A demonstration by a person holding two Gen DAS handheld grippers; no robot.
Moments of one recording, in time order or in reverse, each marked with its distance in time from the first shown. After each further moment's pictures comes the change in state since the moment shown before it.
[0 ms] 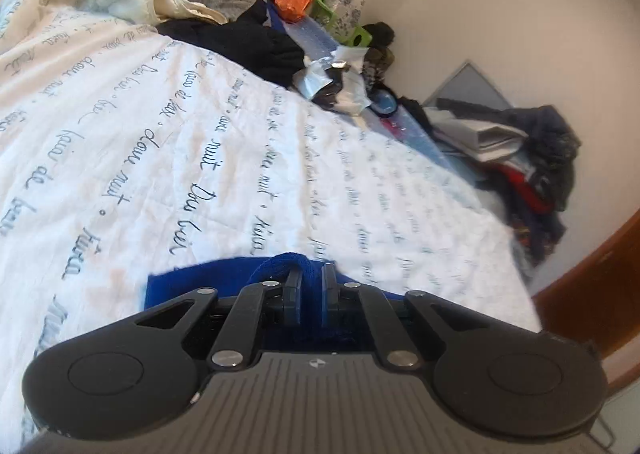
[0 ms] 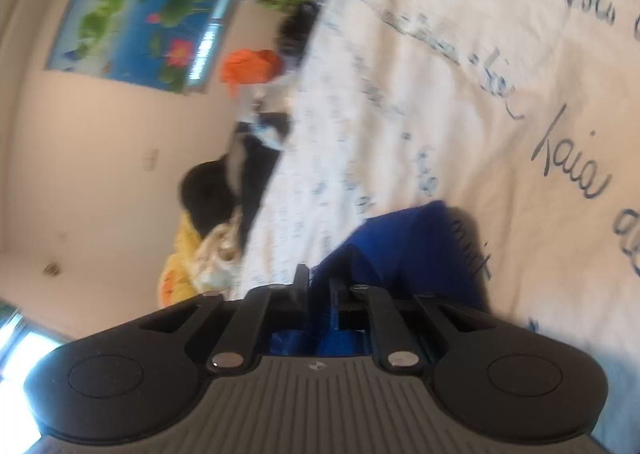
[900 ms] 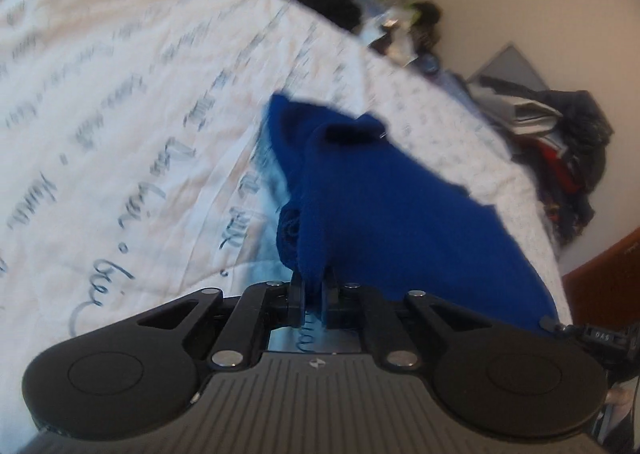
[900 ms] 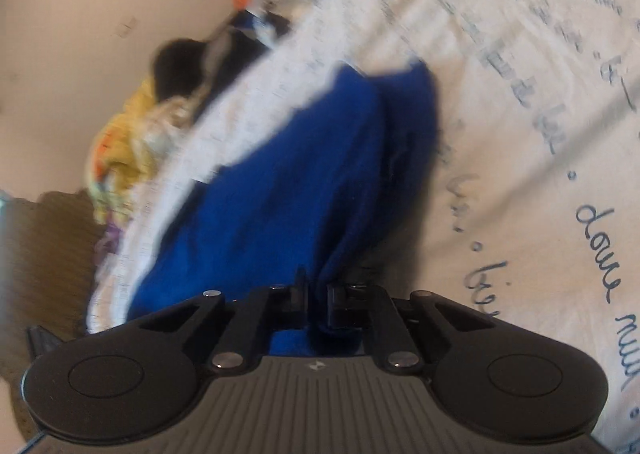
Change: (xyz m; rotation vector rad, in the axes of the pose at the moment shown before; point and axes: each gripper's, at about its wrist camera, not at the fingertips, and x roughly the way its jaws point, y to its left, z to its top) left arm -0.152 0.015 -0.127 -0.052 0.049 0.095; right arm -0.111 0.045 -0.119 -0.414 0.162 -0.190
